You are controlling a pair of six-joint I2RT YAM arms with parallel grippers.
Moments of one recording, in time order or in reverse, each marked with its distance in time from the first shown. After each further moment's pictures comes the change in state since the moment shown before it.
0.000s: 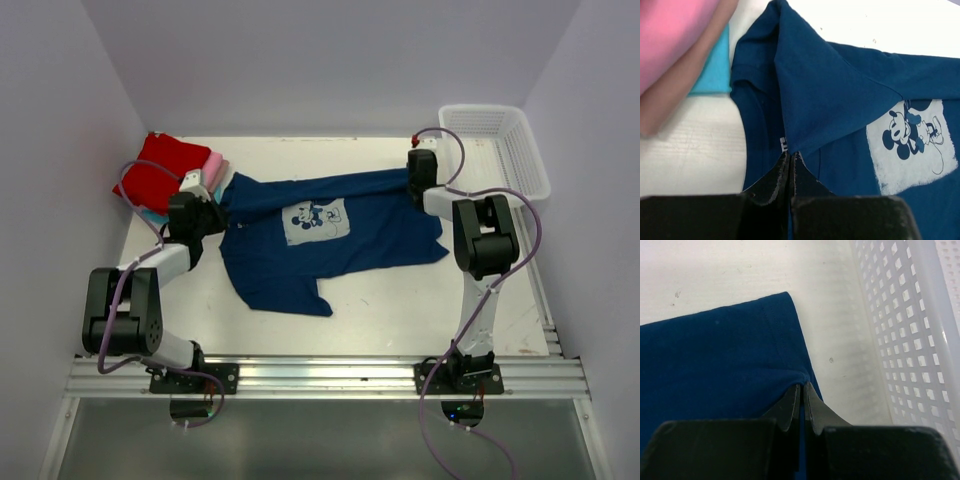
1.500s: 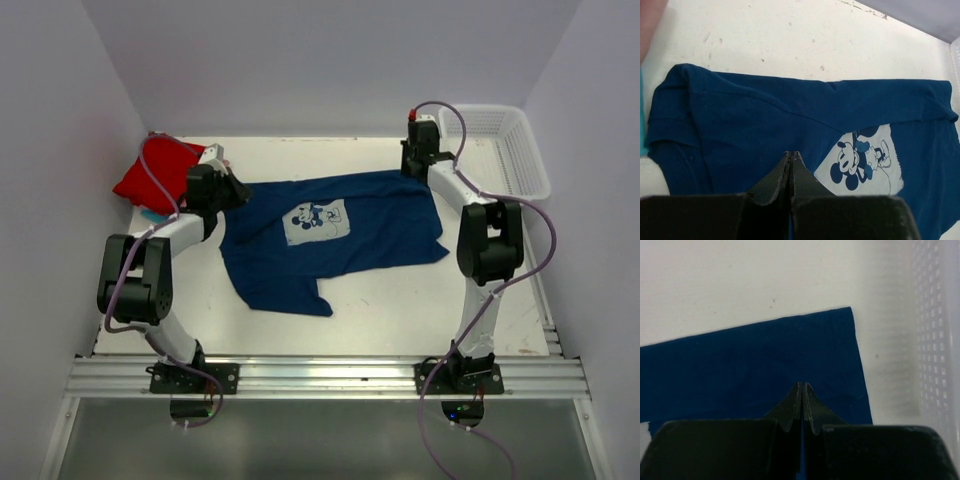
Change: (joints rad) left arm -0.091 0.183 0.271 -0.074 0.049 -0.124; right arm 0.019 -0.070 0.290 -0.457 -0.220 0.132
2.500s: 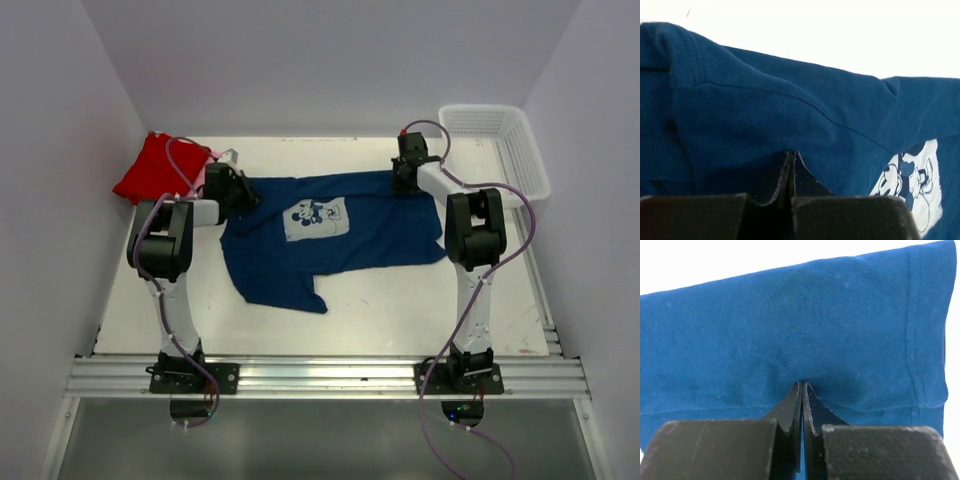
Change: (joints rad) left arm -0.004 0.378 0.197 0.020 0.043 -0.034; right arm 0.000 0.197 0.095 -0.143 -0.138 0.102
